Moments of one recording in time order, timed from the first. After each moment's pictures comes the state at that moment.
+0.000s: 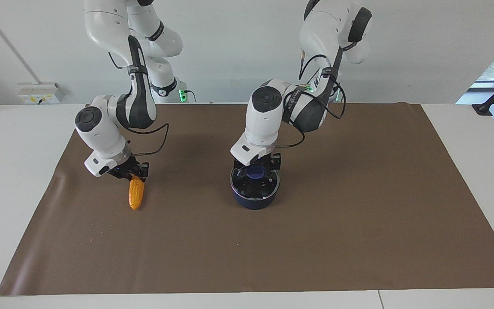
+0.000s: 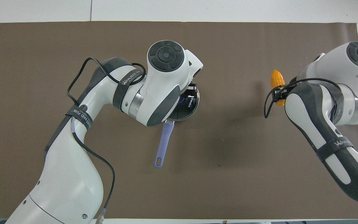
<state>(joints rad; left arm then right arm) -0.63 0.54 -0.05 -1.35 -0.02 1.91 -0.56 0.10 0.22 -0.03 -1.87 0.05 2.01 0.02</state>
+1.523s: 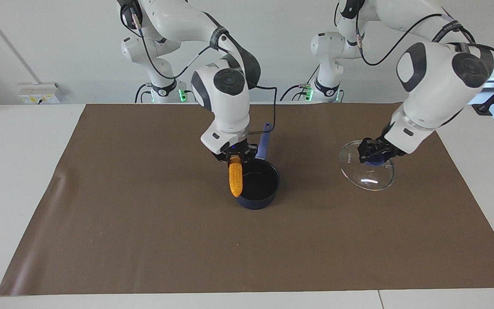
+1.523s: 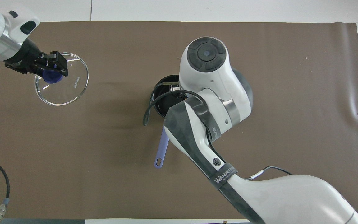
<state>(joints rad) -0.07 0.30 -0.02 -1.42 -0.09 1.64 -0.04 0.54 0.47 0.04 -1.43 0.01 1.93 0.64</state>
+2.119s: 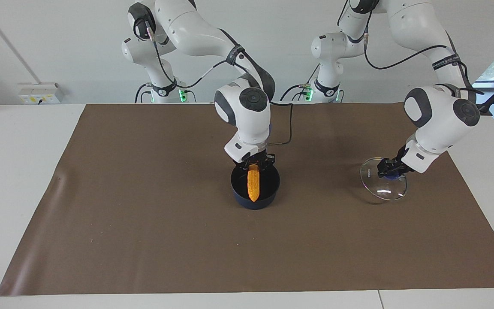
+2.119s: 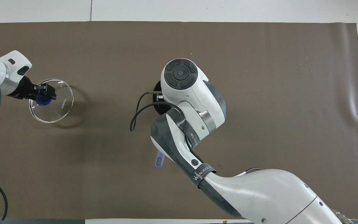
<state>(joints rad) 0.07 0.25 -0.02 -1.86 -0.06 2.02 0.10 0.57 0.52 0.04 -1.48 0.02 2.02 0.71</state>
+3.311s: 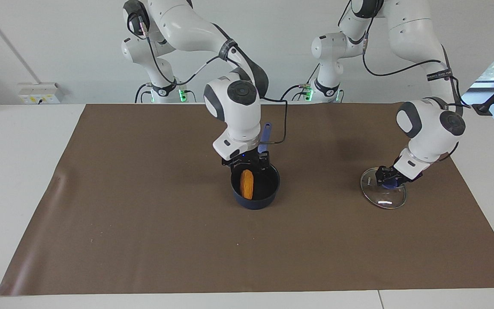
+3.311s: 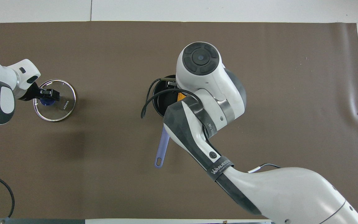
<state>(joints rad) 0.08 0.29 -0.02 -1.93 -0.04 2.21 0.24 0.48 0.48 0.02 -1.42 0.00 1.95 0.63</state>
